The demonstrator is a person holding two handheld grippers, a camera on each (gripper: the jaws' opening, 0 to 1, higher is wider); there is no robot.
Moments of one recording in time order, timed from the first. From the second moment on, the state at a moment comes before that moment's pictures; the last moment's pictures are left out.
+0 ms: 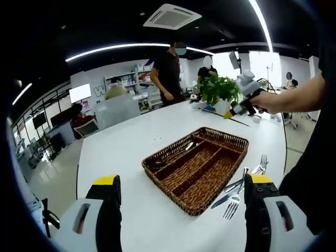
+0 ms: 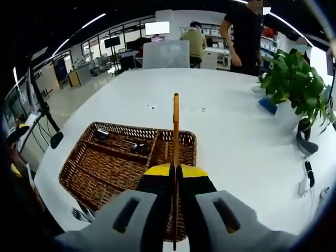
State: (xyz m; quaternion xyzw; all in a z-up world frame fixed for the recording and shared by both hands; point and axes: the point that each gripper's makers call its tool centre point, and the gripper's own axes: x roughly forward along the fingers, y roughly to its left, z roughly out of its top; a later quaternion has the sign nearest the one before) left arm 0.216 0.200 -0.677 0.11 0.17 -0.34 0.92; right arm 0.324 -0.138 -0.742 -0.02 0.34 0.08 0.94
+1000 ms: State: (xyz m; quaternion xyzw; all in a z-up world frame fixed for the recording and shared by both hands) left arm 0.210 0.213 -0.686 0.11 0.18 -0.32 0.92; right arm 0.322 -0.137 -0.821 -0.04 0.41 0.06 0.91
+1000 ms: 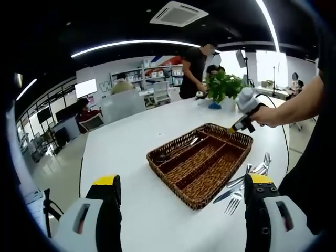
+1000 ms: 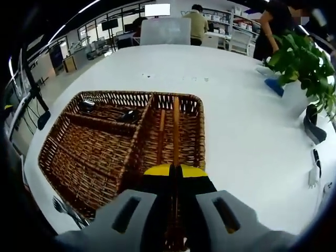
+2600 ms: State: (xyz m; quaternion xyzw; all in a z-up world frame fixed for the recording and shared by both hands) left arm 0.194 0.208 -0.685 0.11 0.19 -0.32 0.92; right arm 0.330 -0.122 -0.812 -0.13 0.36 0.15 0.91
